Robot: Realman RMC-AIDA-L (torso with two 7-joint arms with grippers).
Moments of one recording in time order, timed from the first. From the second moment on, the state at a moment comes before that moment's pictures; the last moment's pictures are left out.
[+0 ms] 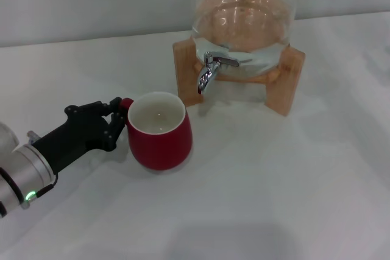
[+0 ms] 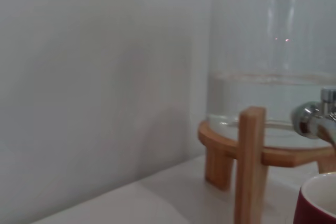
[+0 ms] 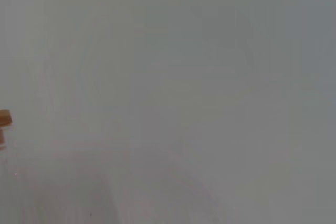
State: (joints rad) left arm -0.65 -2.08 0.41 0.05 -1.33 -1.16 2.49; right arm 0.16 2.00 2.33 0.92 -1.23 1.03 -1.71
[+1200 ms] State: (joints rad) left arm -0.78 -2.09 0.42 0.05 -1.20 -1.03 2.44; right arm 0.17 2.00 2.33 0.89 -1.22 1.03 -1.72
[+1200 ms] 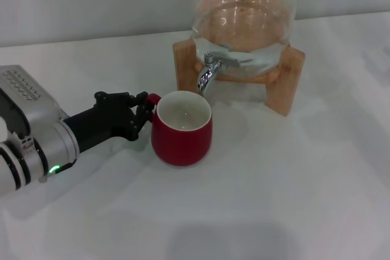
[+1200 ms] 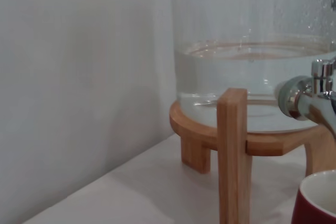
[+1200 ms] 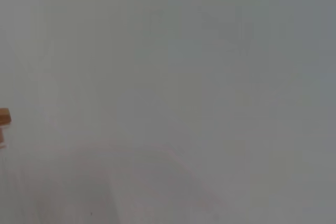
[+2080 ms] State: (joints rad) left arm -0.84 -2.09 0.42 0.03 -1.17 -0.95 2.43; right arm 0.17 2.00 2.33 0.89 -1.21 1.03 -1.73
